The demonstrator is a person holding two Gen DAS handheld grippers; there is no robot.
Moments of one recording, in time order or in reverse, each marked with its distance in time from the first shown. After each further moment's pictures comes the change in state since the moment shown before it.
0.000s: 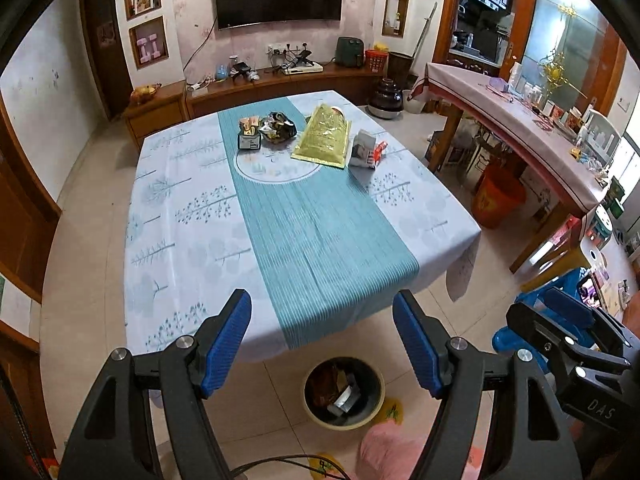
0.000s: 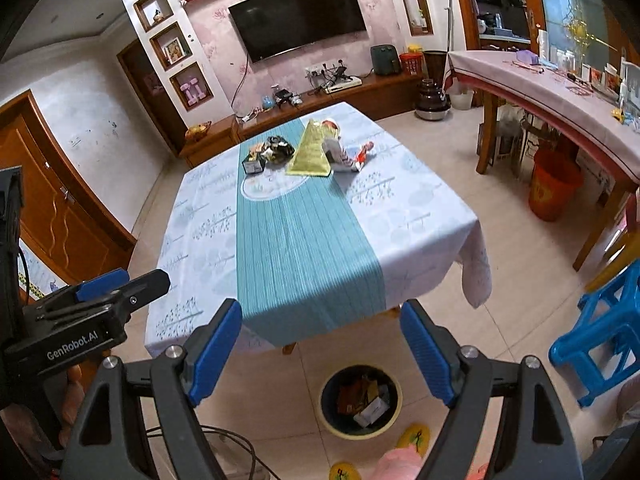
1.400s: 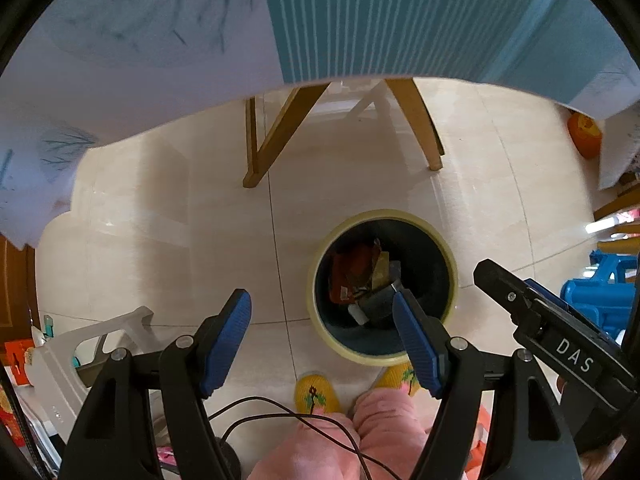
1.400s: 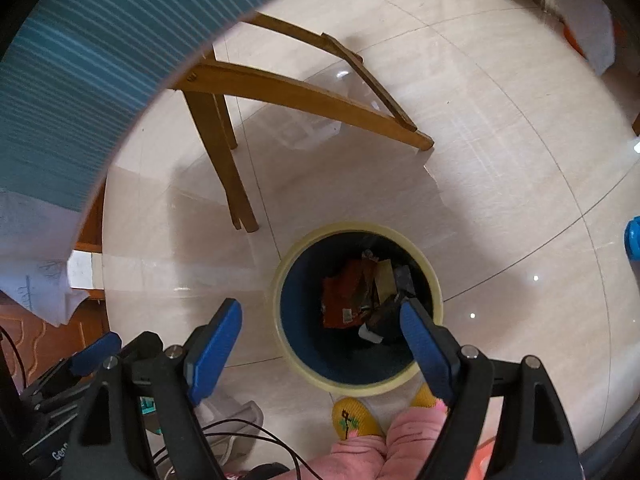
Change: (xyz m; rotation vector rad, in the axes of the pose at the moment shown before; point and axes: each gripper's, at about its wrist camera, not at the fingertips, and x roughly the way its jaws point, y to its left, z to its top) left arm 0.293 0.010 -0.237 -0.220 0.463 0.184; right arm 0.314 -0.103 -0.218 0.166 0.505 0.061
